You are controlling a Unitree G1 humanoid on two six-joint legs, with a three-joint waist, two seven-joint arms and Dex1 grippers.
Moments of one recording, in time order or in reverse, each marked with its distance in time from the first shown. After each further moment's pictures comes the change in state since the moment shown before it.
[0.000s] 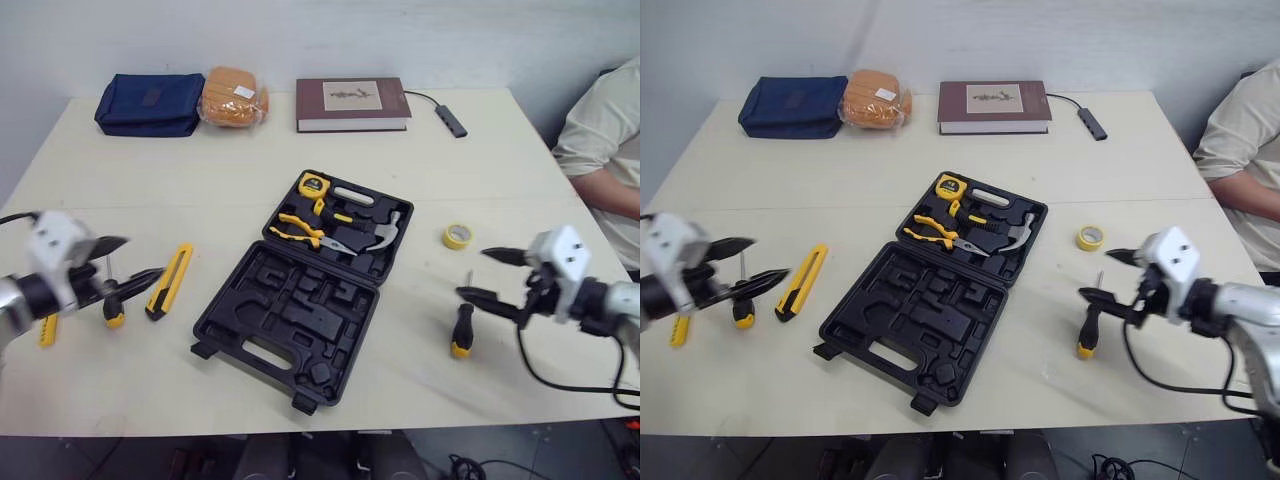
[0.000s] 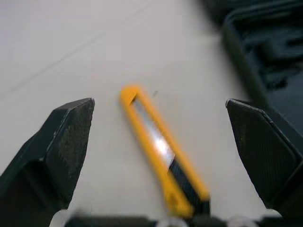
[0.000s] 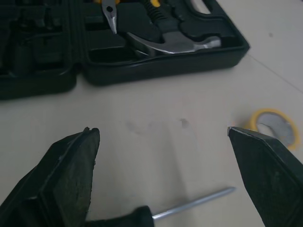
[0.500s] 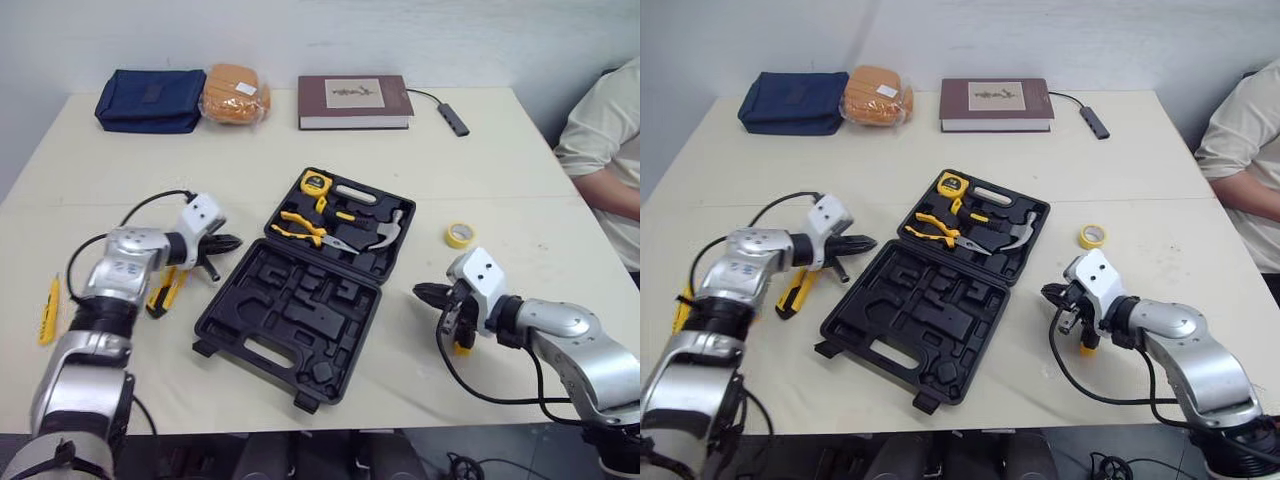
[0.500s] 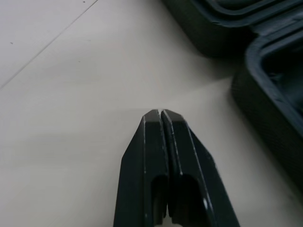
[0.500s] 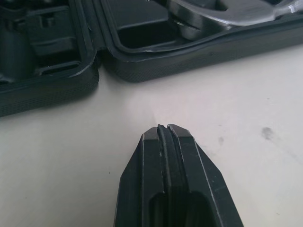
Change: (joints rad) left arm -0.604 -0.317 -0.408 0.759 0.361 -0.323 -0.015; right arm -0.055 0.140 0.224 -0.079 -0.110 0.161 -0.229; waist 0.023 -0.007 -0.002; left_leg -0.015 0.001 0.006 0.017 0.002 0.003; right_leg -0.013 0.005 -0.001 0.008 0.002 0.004
